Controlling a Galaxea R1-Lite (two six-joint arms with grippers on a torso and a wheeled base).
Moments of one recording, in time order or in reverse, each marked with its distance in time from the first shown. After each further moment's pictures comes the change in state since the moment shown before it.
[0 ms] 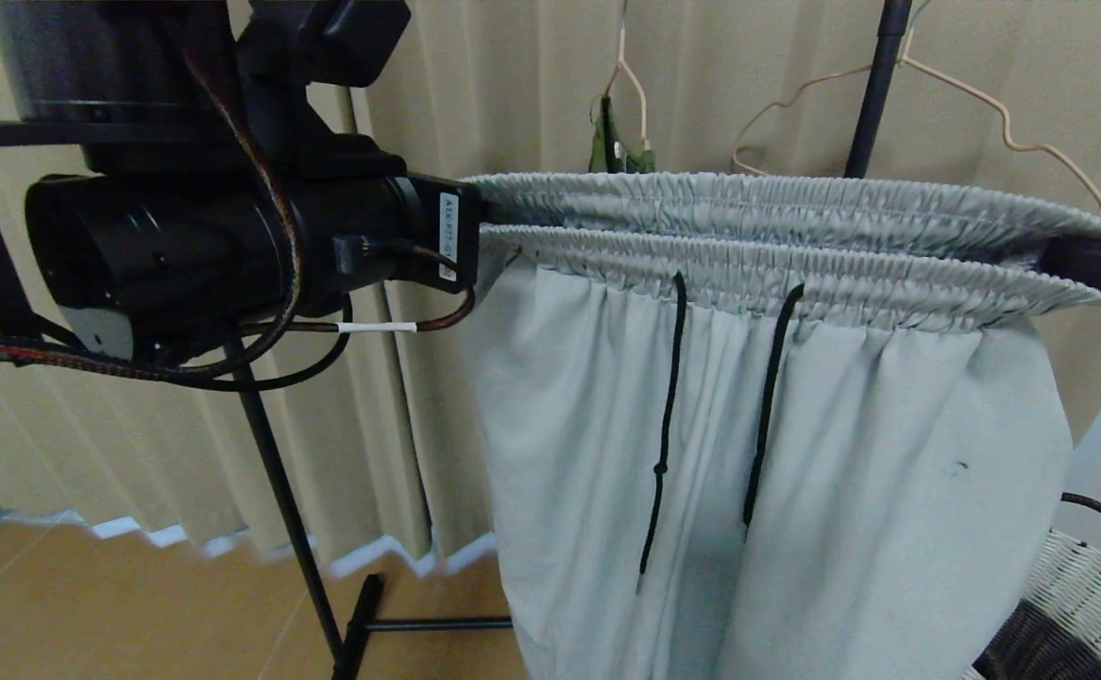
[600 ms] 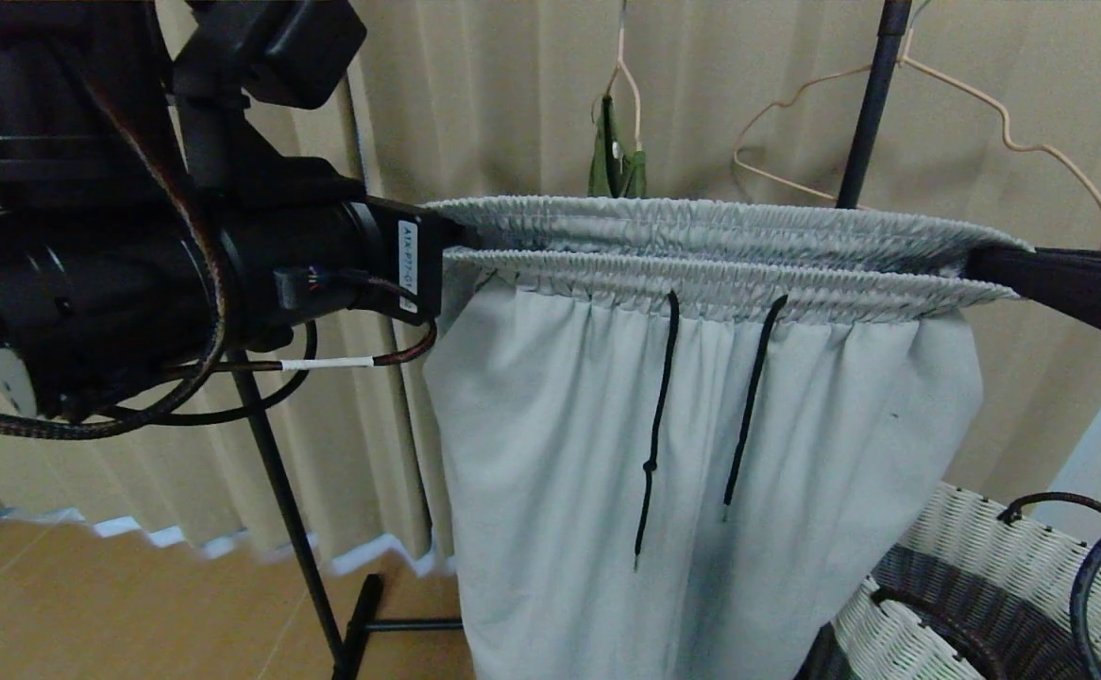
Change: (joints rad) left arm -0.001 -0.081 0.091 0.005 -0.002 0.000; right arm -0.009 0.090 -0.008 -0.009 -0.217 -0.047
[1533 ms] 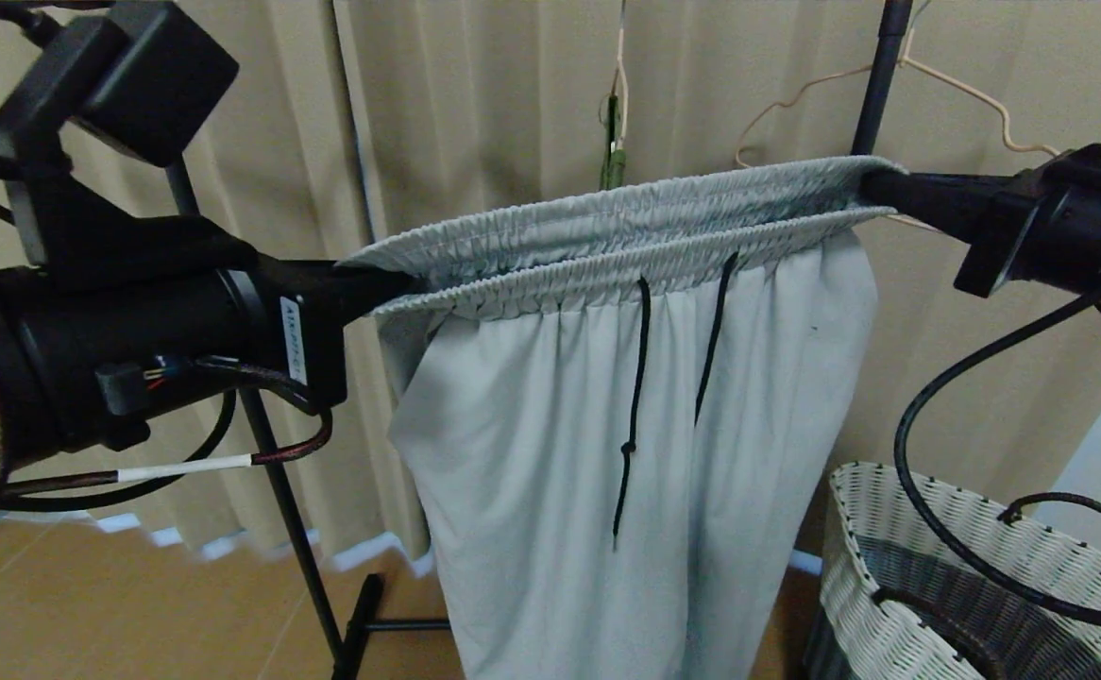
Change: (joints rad) left arm -0.004 -0.181 0.194 0.004 -0.078 0.012; right arm -0.040 0.268 -0.127 -0.236 -0.004 0.011
